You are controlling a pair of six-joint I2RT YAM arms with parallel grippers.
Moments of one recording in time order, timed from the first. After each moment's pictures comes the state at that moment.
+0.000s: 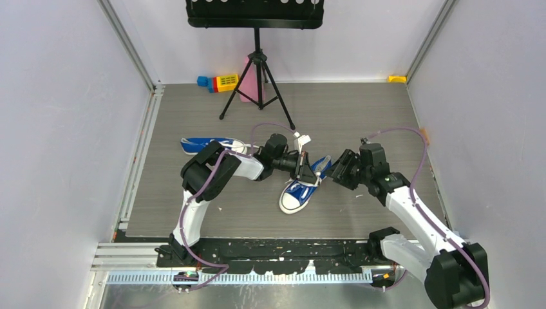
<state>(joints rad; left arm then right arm) -0.76 2.12 1.09 0.64 0.89 -0.81 0.26 0.97 0.58 -0.38 -0.23 0.82</state>
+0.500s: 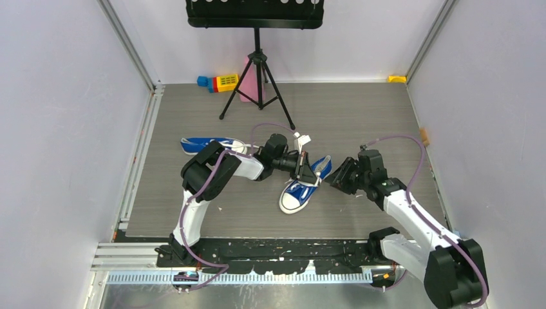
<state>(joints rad) -0.76 2.12 1.10 0.64 0.89 -0.82 0.26 0.94 0.48 -0.33 -0.23 0.85</state>
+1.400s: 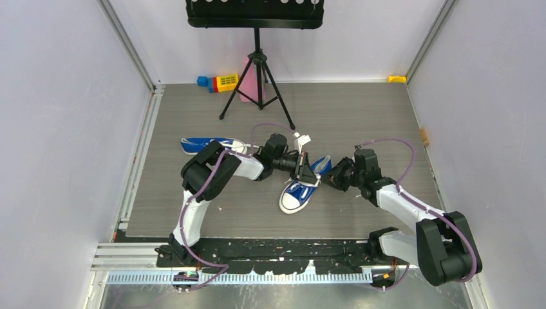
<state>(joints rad) -0.76 2.12 1.10 0.64 0.89 -0.82 0.25 1.15 0.41 0.01 -0.37 0.98</state>
